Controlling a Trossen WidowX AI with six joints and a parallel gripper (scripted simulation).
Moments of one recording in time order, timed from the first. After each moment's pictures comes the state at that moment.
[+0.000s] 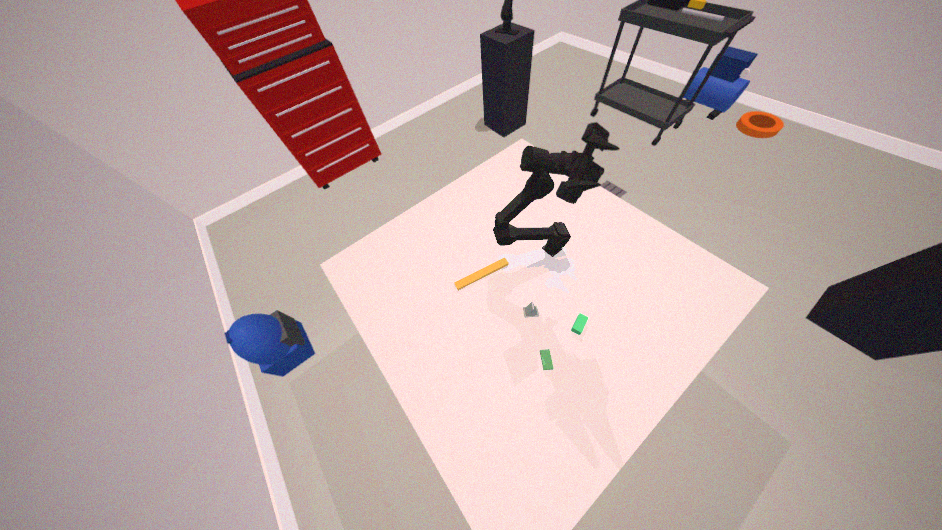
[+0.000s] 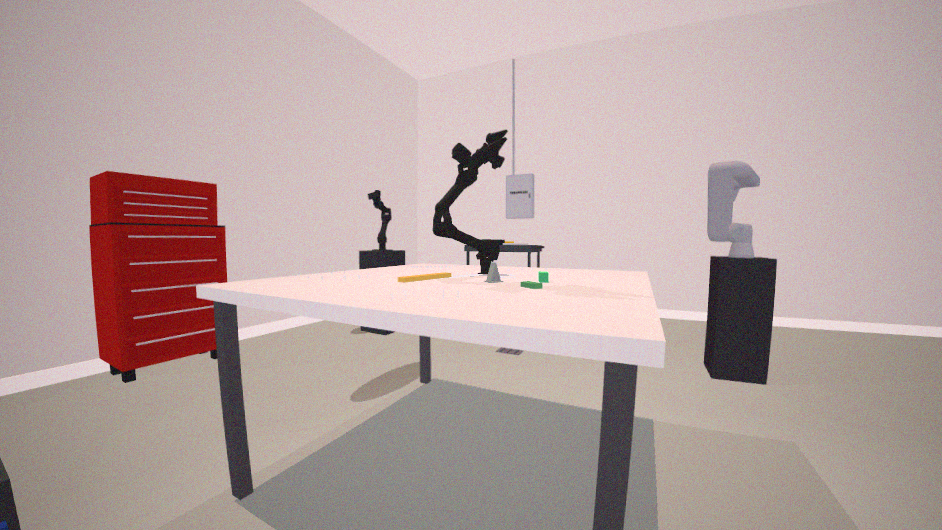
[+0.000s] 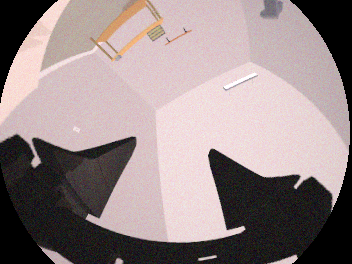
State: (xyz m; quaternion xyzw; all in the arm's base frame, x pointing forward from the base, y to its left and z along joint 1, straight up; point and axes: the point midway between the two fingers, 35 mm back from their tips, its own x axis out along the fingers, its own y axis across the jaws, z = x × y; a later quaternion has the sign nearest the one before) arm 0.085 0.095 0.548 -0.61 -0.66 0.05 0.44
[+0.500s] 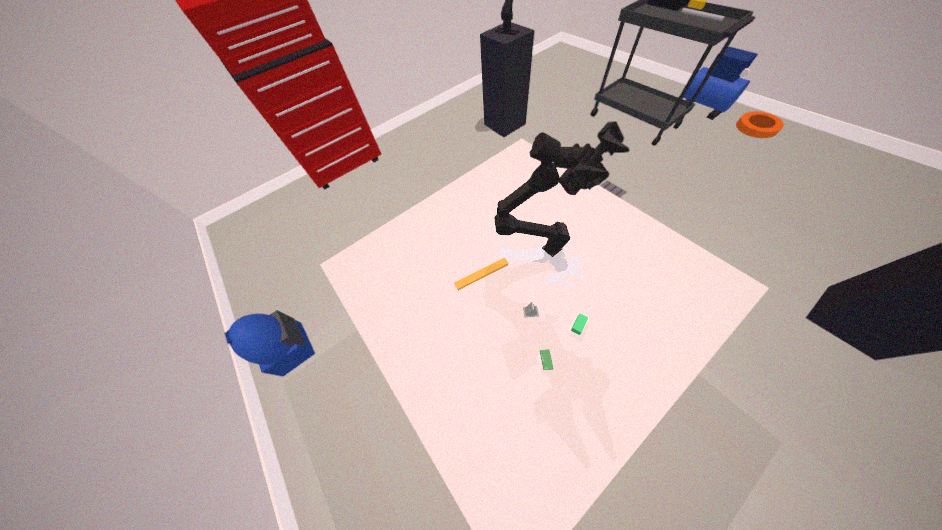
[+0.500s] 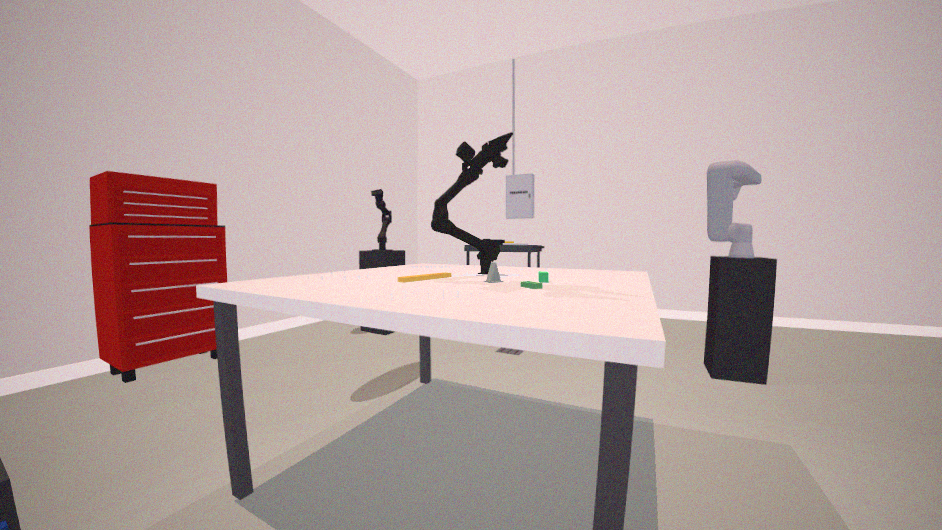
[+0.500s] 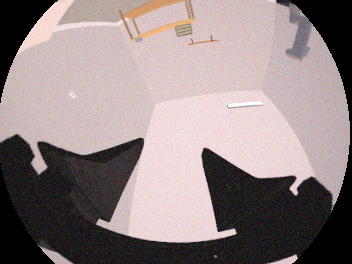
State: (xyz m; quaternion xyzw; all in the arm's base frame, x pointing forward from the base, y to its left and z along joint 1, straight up) arm 0.063 0.102 0.553 -0.69 -0.64 -0.05 0.33
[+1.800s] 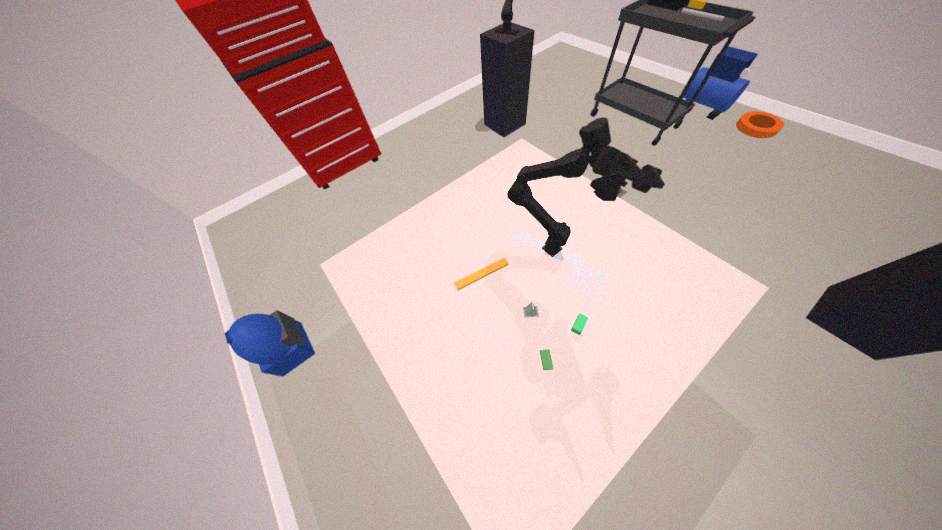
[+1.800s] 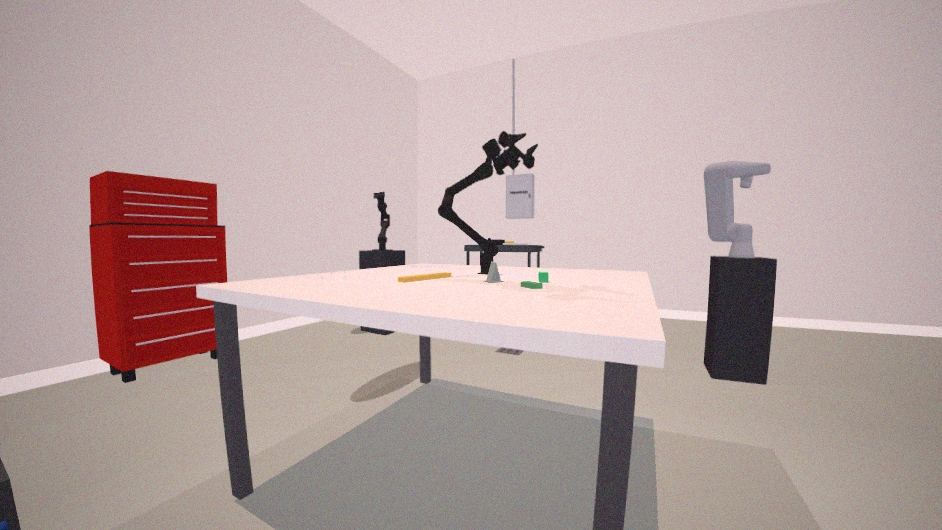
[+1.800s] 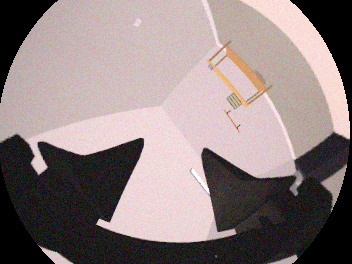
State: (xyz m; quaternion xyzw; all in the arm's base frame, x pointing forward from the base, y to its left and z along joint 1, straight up) arm 0.034 0.181 0.536 -0.82 -0.48 -0.29 -0.13
